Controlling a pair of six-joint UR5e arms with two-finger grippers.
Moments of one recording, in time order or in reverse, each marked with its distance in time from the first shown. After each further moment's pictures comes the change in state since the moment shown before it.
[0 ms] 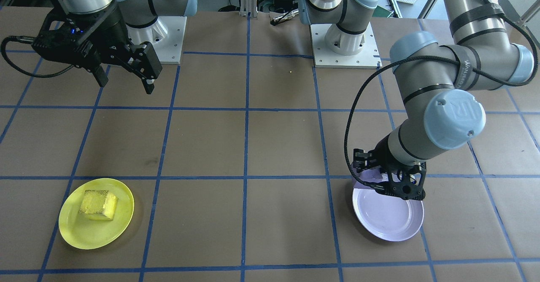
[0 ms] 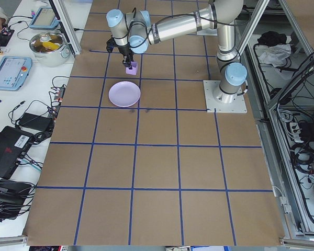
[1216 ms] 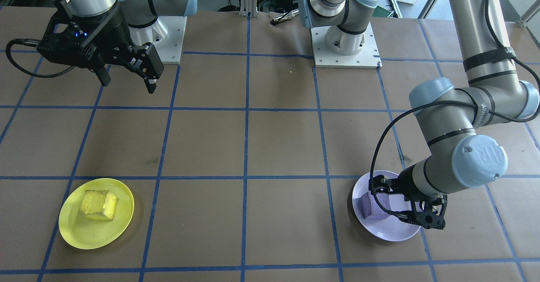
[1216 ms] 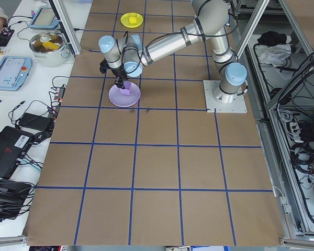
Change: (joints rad) left arm 0.091 -0.125 0.018 0.118 0.008 0.122; right arm 0.001 0.000 0.006 0.021 0.002 0.001
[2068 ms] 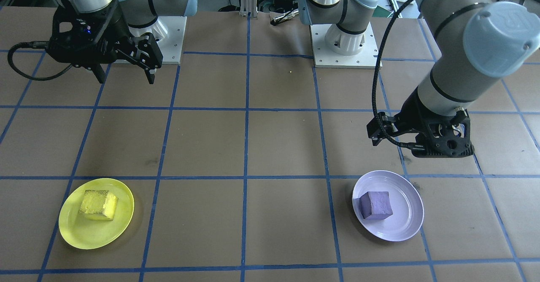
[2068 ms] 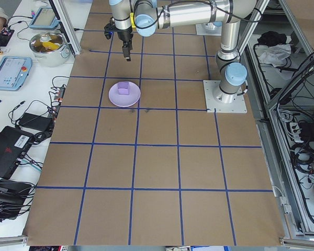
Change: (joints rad) left arm -0.095 0.266 0.076 -0.261 0.054 -0.276; right arm -0.001 -0.003 -0.018 0.062 -0.015 -0.212
